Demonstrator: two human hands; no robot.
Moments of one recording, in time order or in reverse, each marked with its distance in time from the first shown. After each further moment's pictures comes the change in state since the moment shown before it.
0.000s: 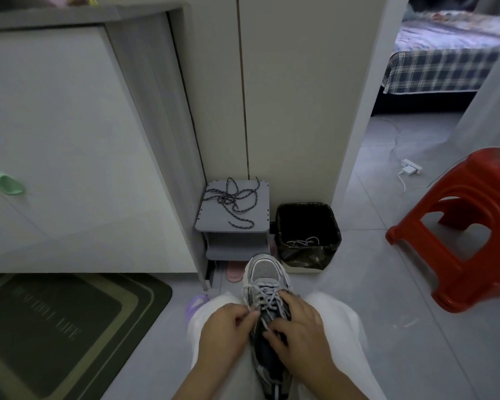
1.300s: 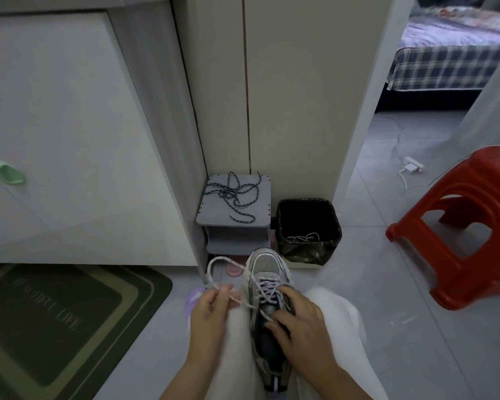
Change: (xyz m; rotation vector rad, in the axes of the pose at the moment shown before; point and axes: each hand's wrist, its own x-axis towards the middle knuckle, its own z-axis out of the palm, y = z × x) left_hand -0.004 -0.008 -0.004 -0.820 0.276 -0.315; right_hand -0.005 0.002 0.000 0.172 0.061 -0.009
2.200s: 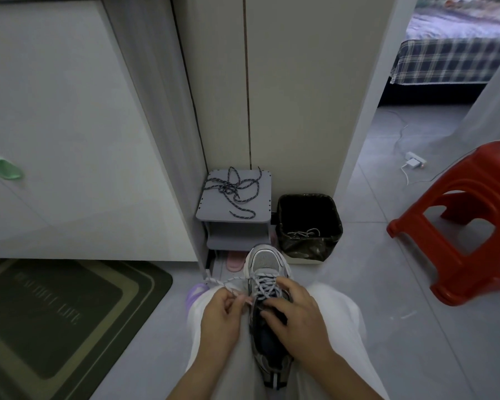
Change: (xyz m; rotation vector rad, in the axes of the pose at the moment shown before) left_hand -0.003 -0.007 0.009 0.274 -0.072 0.064; right_hand 0.015 -0.006 -0.002 0.064 -0.005 0.038
